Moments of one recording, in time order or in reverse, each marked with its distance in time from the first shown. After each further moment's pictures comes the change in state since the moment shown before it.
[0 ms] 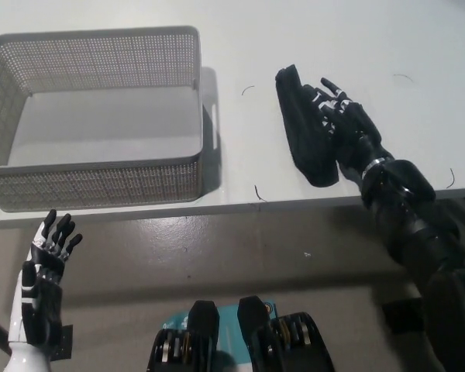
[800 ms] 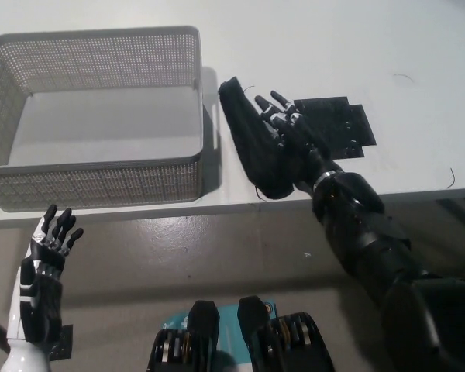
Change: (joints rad) left_arm -0.004 0.004 0.000 -0.027 -0.010 0.000 -0.018; right_arm -0.004 0.128 -0.032 0.003 0.019 -0.001 -0.003
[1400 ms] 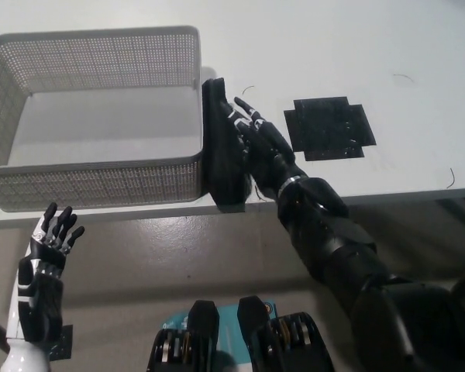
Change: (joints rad) left_arm -0.001 0.003 -0.007 -0.006 -0.020 -0.002 -0.009; right_arm -0.020 0.087 0.000 0.008 0.001 0.003 -0.026
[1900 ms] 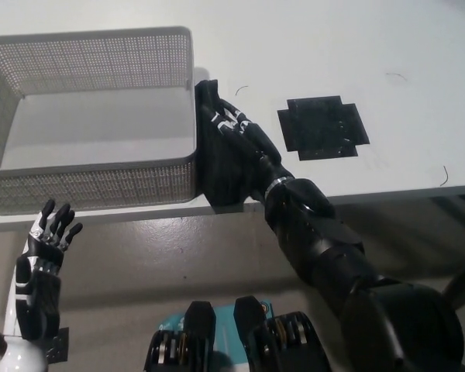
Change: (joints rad) left_arm -0.007 0.008 0.003 -0.009 0.001 0.000 0.000; right_arm -0.007 0.028 0.035 0.001 -0.006 0.007 -0.018
